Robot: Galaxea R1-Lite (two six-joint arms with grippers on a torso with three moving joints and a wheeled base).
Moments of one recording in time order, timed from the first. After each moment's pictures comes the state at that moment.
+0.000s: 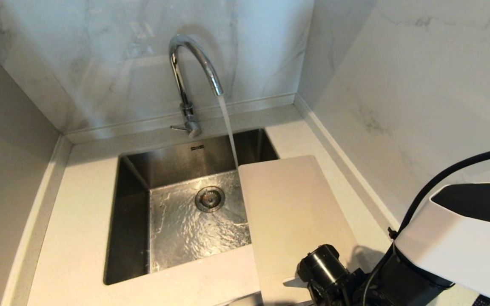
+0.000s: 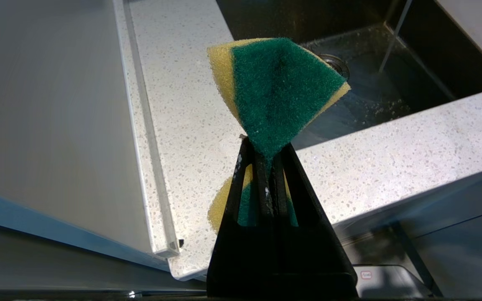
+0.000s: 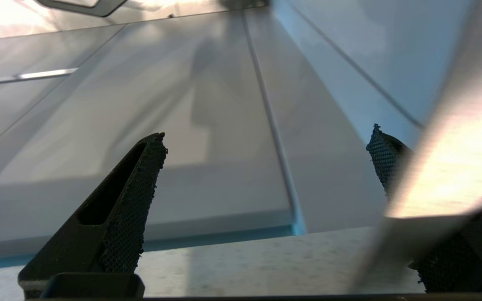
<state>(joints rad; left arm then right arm) 0.00 0.00 0.00 0.00 0.00 0.01 0.58 2.02 -0.59 -0.24 -0.18 -1.22</state>
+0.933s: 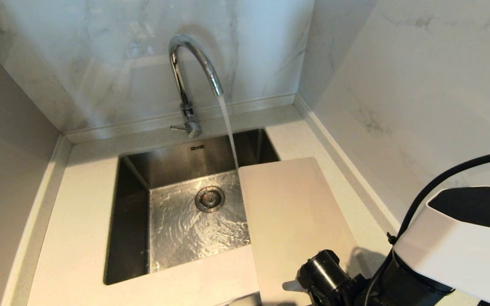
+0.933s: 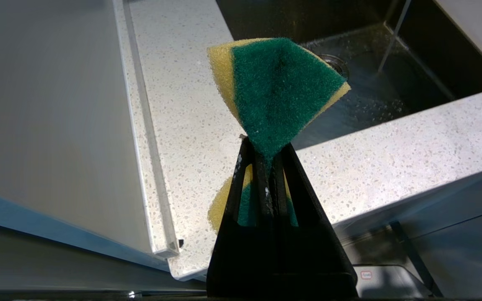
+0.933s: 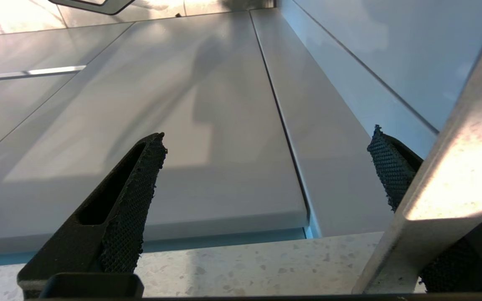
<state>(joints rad) 0.00 0.00 0.00 0.00 0.00 0.01 0.60 2.02 -0.56 -0.26 -0.18 -1.22</state>
